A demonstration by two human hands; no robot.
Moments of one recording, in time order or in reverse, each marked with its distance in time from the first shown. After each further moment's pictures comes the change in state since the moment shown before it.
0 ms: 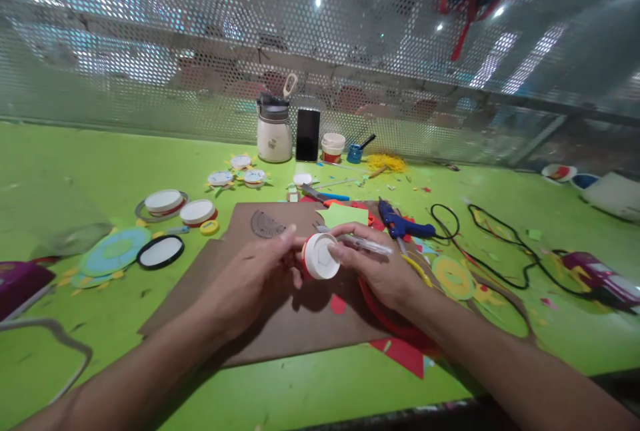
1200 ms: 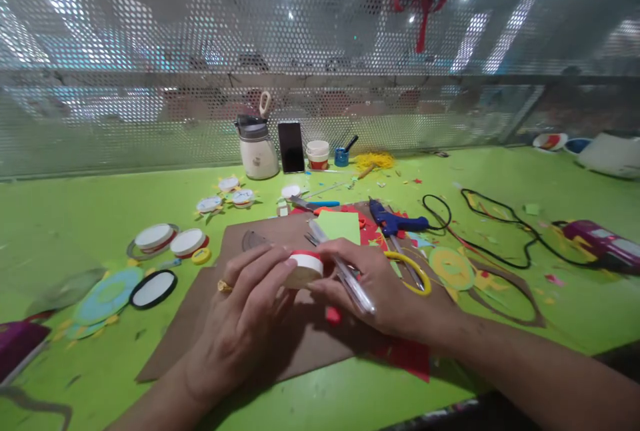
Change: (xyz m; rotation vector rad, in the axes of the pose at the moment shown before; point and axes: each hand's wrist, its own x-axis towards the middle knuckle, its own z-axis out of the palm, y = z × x) left_hand -0.013 -0.009 -0.013 1.657 0.247 1.081; right_hand -0.016 -0.018 0.006 -0.491 -0.078 -0.421
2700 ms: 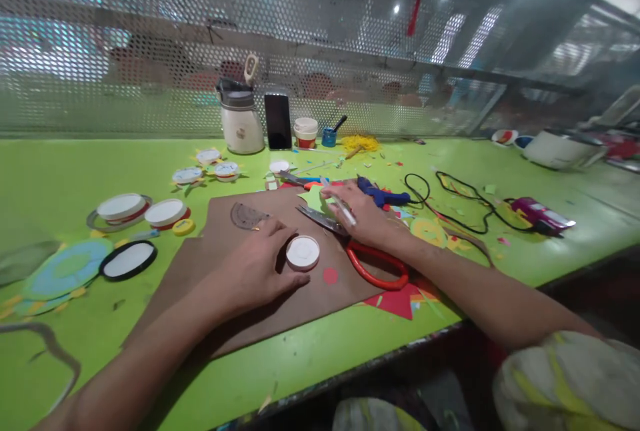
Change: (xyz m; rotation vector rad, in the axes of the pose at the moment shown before) left_hand 0.015 -0.017 0.016 -0.223 -0.632 -0.257; right_hand 0.021 0.066 -0.025 -0.628 0.095 -0.151
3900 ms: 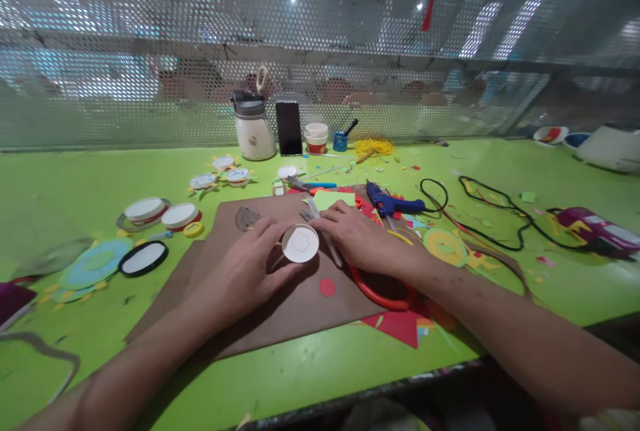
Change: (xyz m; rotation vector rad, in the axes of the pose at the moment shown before) left_hand -0.002 0.004 0.003 0.035 0.235 0.054; right_hand -0.001 -0.016 -0.003 -0.259 -0.414 -0.190
